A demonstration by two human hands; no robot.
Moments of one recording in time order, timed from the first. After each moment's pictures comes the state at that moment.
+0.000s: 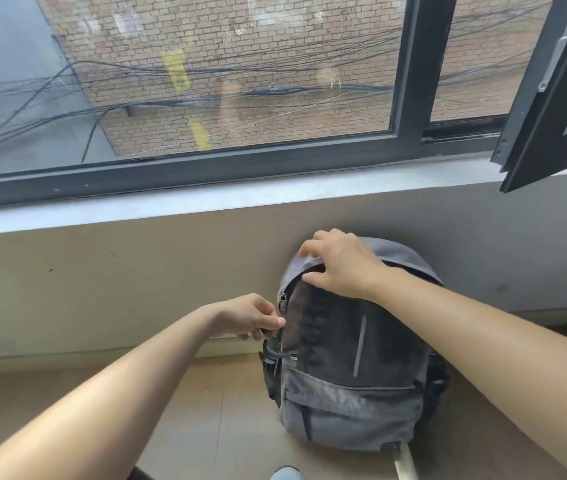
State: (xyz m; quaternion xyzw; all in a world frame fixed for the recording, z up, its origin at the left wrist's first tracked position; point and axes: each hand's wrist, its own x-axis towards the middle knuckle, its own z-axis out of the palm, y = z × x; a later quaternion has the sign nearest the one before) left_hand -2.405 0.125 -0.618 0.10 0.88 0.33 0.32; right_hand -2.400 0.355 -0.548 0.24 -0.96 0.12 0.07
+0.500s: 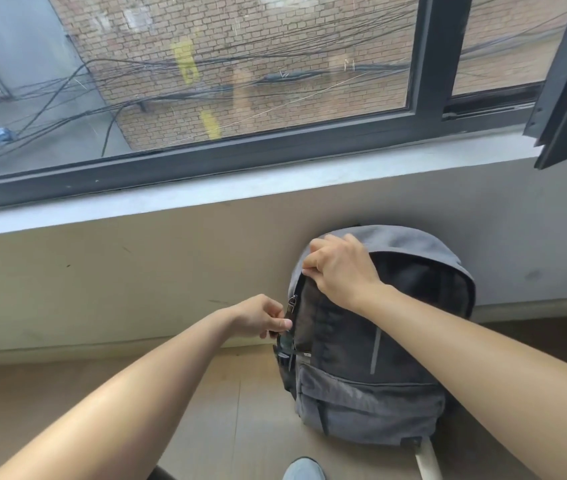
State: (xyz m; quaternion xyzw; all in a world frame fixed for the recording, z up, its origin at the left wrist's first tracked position) left_hand -2.416 0.114 -0.654 0.09 0.91 0.28 0.29; right_hand -2.409 0.328 -0.600 0.24 -0.94 0.14 0.22
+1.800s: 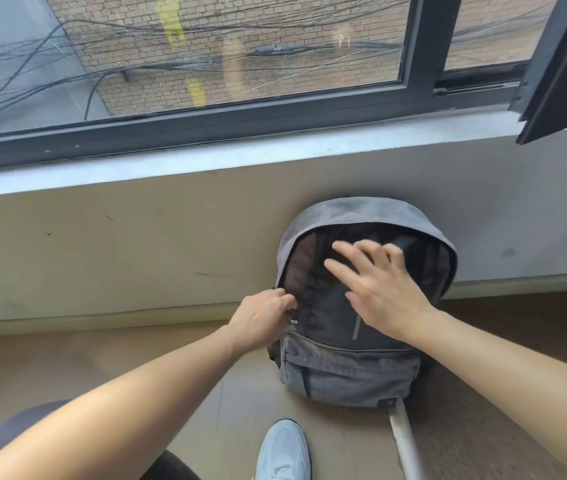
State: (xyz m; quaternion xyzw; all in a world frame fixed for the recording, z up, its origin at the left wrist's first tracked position) left_hand -2.360 0.151 -0.701 0.25 0.97 0.05 0.00; right_hand -2.342 0.406 -0.655 0.26 -0.93 -0.04 0.26
